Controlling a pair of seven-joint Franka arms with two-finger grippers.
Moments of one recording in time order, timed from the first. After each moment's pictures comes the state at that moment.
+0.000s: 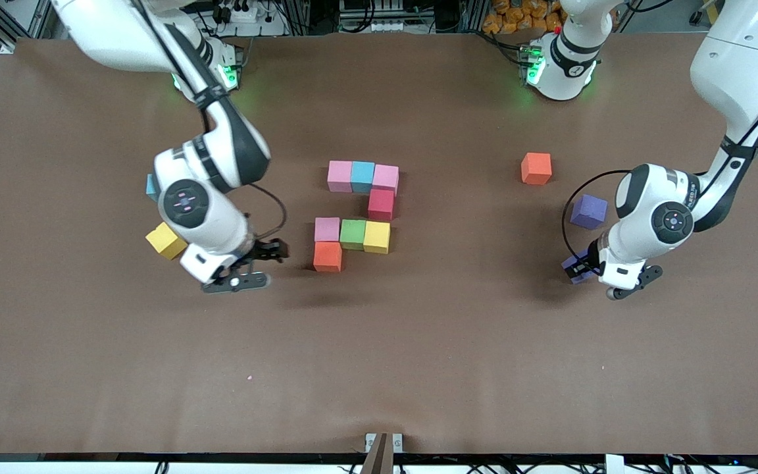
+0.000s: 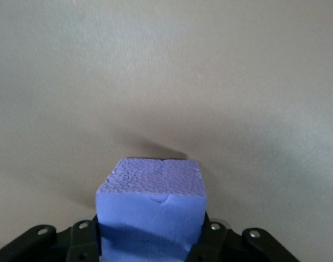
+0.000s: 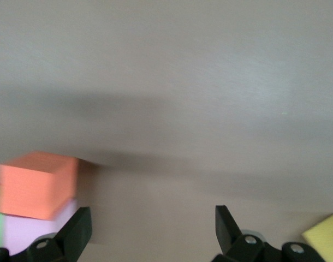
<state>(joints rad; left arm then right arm) 0.42 0.54 -0.49 -2.02 0.37 2.44 -0.81 0.24 0.45 0.12 -1.76 -0.04 2.14 0.21</state>
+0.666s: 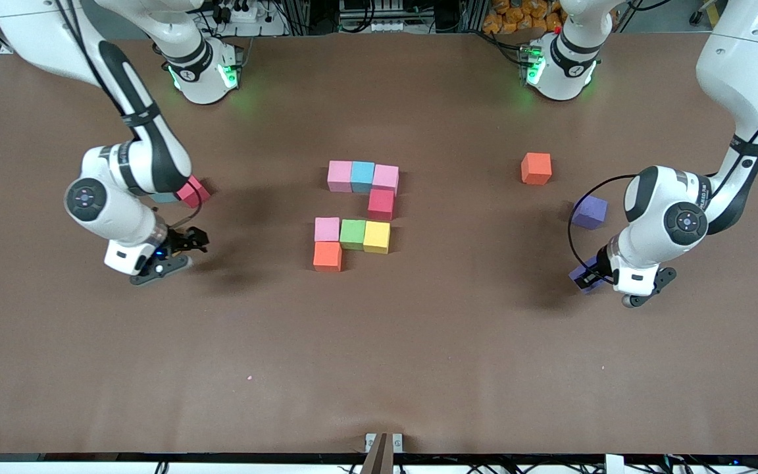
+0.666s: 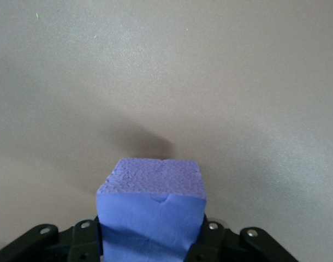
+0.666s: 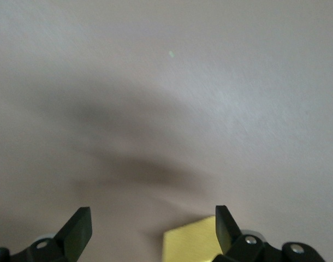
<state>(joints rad) 0.41 0.54 -0.49 -1.98 0.37 2.44 -0.92 -0.06 0.34 0.11 -2.17 -0.04 2.49 -0.37</state>
